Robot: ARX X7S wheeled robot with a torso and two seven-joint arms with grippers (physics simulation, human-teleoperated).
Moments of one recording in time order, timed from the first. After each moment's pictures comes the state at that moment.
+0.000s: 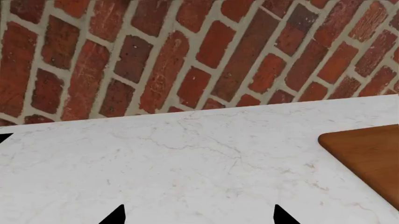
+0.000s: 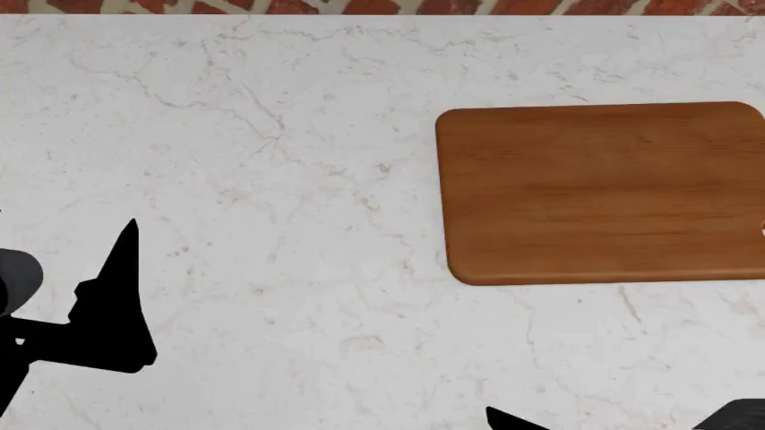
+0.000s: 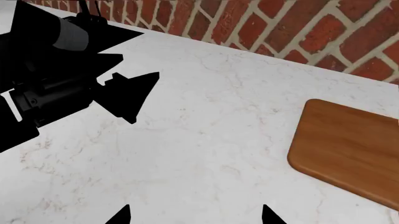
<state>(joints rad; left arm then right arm) -0.53 -0.12 -0.04 0.97 -0.27 -1.41 -0.08 0.77 0.83 0.16 -1.03 2.63 1.08 1.37</state>
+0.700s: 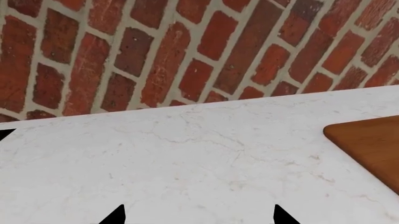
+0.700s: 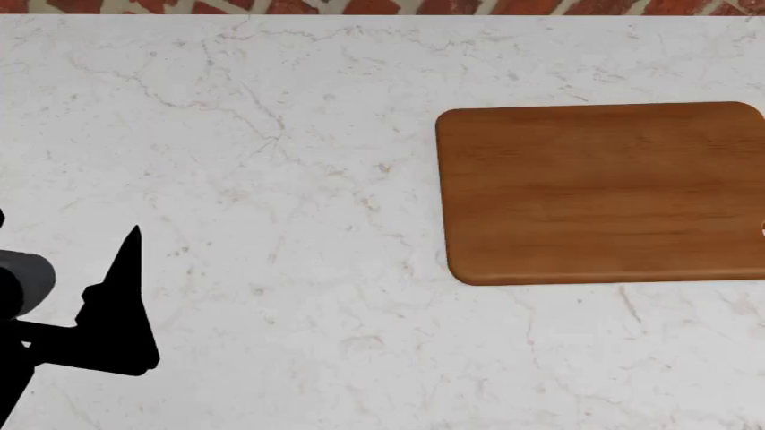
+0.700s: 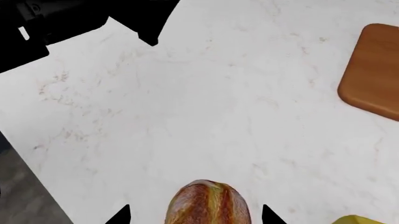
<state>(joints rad) -0.52 -0.14 -0.02 0.94 -0.29 -1.39 -0.11 0.50 0.73 0.15 -1.00 2.60 1.27 1.36</state>
